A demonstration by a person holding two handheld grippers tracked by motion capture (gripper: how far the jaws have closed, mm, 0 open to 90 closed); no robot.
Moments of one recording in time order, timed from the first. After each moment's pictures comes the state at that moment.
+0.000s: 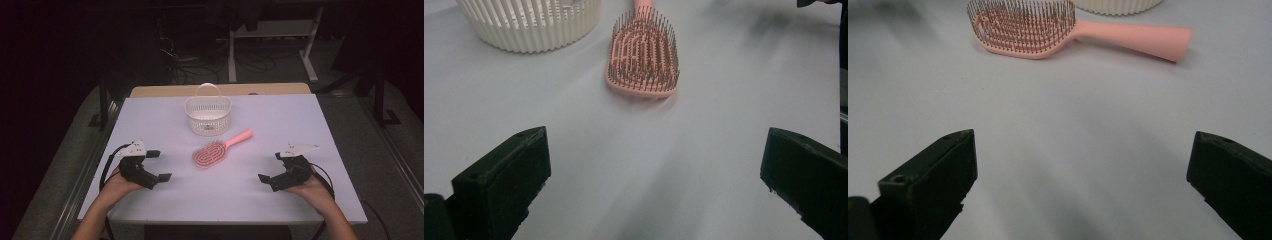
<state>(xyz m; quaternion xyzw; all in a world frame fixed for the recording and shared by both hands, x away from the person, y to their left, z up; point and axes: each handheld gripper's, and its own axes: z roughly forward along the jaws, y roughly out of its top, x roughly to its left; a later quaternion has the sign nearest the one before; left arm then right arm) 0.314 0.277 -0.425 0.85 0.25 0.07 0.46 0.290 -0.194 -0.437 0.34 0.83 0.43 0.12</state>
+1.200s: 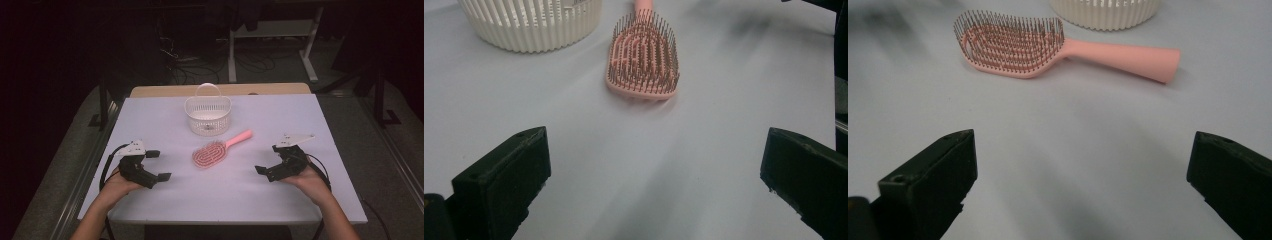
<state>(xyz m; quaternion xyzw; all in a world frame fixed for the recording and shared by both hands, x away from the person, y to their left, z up) 0.316 0.279 -0.427 0.84 0.26 0.06 0.47 0.311 -0.186 -0.427 0.35 0.83 0.42 0.12</state>
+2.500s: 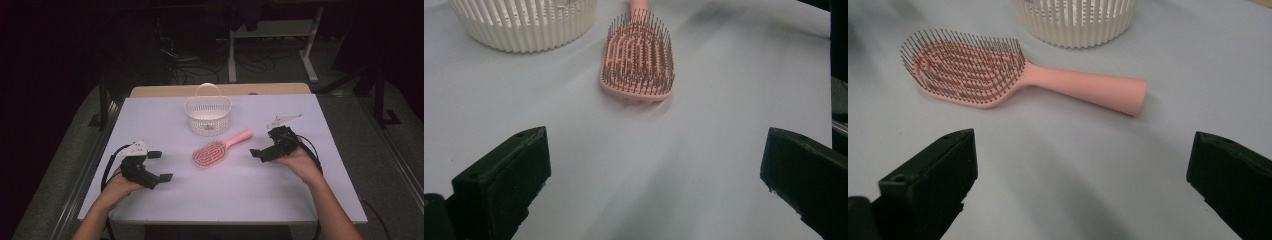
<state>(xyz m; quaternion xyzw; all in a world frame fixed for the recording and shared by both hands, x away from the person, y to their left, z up) 0.315 0.274 -0.429 0.84 0.26 0.06 0.47 0.362 -0.173 -0.415 0.37 0.84 0.39 0.12</state>
